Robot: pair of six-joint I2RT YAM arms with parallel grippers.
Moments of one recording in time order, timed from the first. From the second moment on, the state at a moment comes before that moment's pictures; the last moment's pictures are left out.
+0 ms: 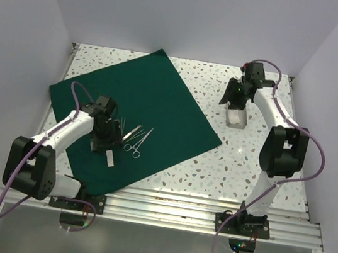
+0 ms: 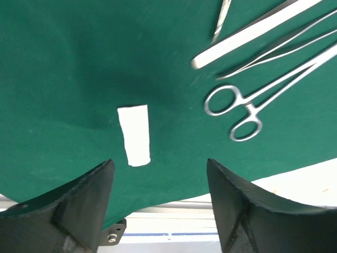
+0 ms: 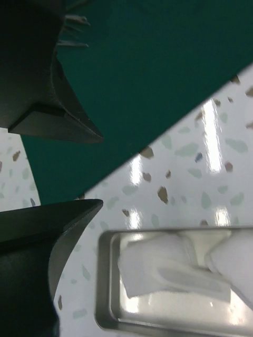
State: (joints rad) left arm -0.22 1.34 0.85 -0.88 0.05 -0.63; right arm 0.11 1.99 1.69 -0.74 -0.13 0.34
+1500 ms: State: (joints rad) left arm -0.31 1.44 0.76 -0.84 -0.08 -0.76; right arm 0.43 1.71 1.37 -0.69 -0.36 0.42
